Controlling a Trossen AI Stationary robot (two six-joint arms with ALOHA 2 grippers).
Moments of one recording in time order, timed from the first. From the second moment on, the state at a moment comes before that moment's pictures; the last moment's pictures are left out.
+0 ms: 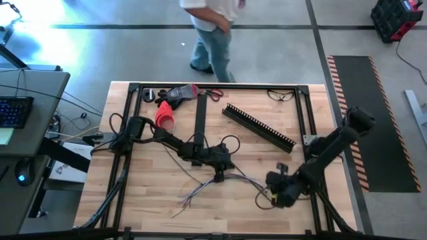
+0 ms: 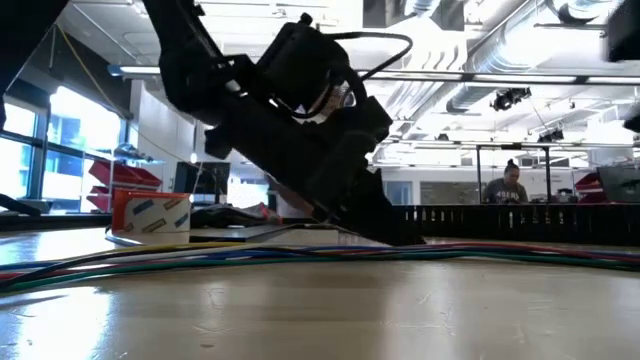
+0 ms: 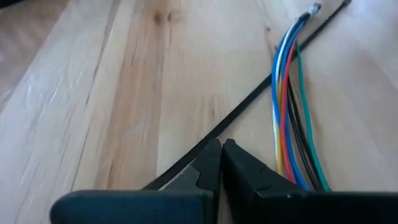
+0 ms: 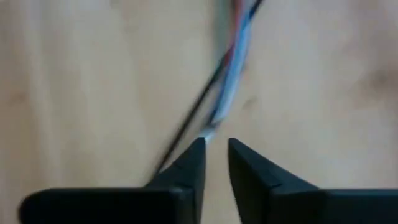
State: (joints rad) left arm -0.14 2.18 1.09 0.50 0.00 -0.12; right arm 0.84 1.45 0.75 -0.53 0.30 1.07
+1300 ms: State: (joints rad) left arm -0.20 2.07 1.06 0.52 -0.04 0.16; right arm 0.75 1.73 0.80 0.06 0.44 0.76
